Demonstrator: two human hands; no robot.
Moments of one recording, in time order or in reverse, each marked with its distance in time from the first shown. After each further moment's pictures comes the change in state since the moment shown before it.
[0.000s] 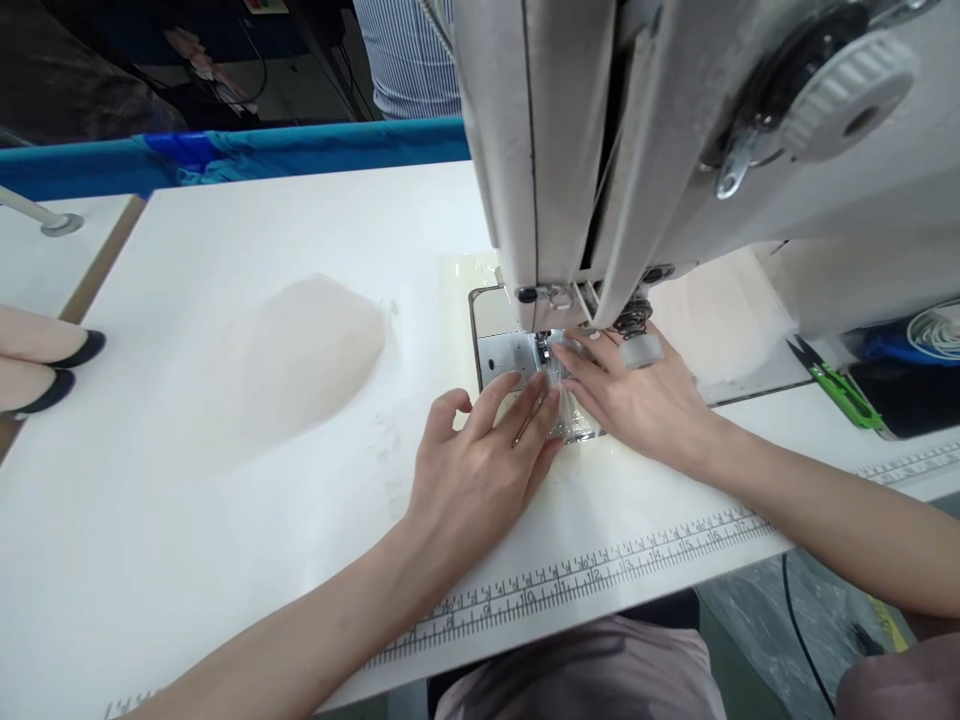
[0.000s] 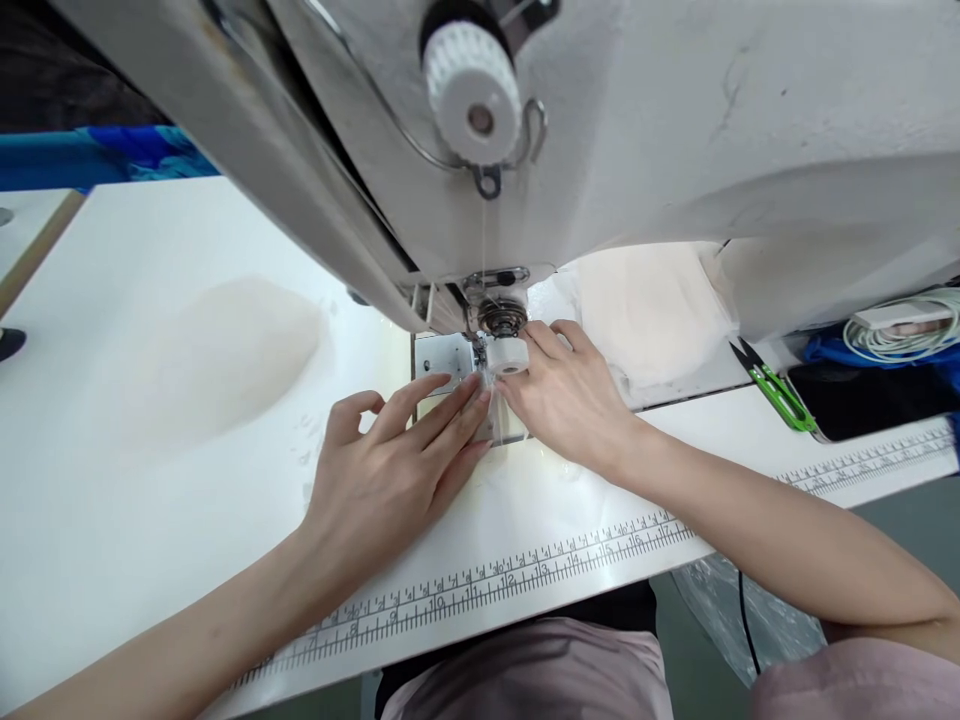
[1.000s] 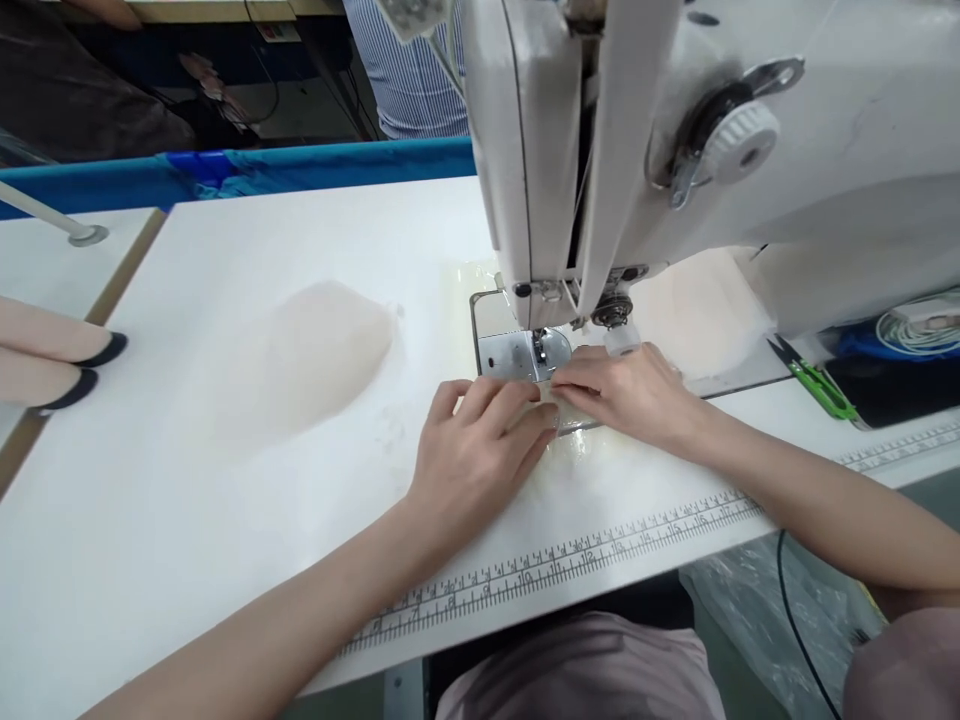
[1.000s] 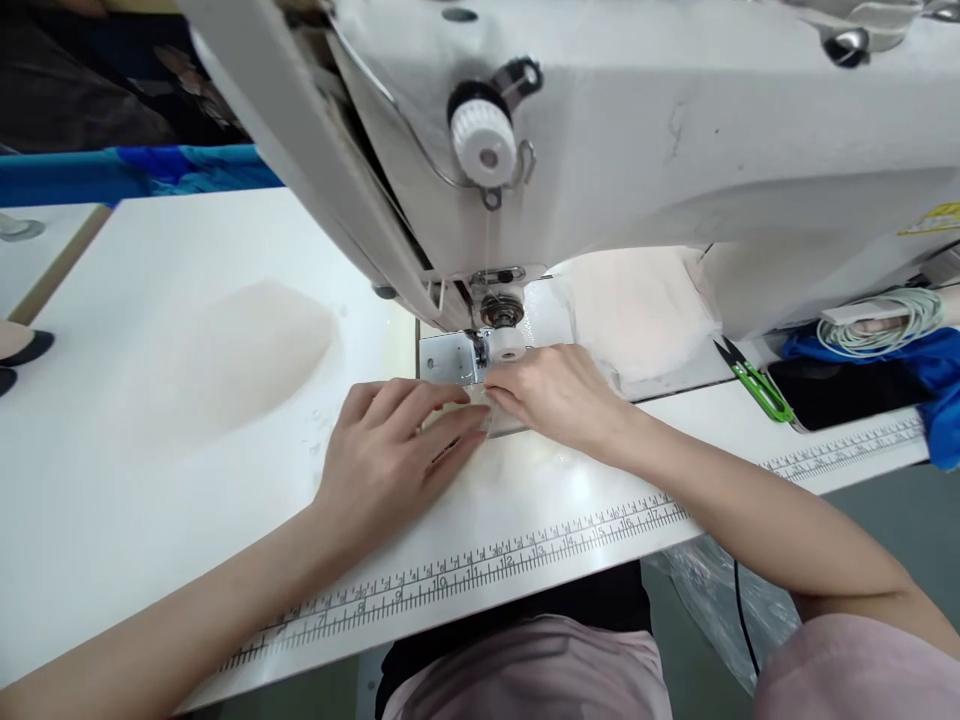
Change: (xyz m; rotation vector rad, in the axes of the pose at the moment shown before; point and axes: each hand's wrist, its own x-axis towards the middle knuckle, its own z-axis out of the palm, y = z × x) left_hand -0.001 -0.004 0.003 -0.088 0.132 0.028; right_hand 0.006 0.004 -0.007 0.462 -0.130 0.090
